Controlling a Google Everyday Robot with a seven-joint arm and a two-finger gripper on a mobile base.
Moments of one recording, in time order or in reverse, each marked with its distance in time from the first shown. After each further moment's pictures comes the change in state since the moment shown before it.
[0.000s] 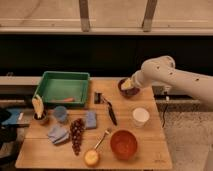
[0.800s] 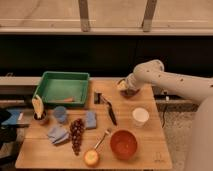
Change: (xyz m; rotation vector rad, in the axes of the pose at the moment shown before) arm -0.019 0.006 0.065 -0.013 0.004 0.004
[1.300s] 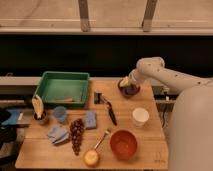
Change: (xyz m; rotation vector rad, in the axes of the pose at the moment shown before) arm -0.029 -0.038 0.038 -0.006 0.037 0.043
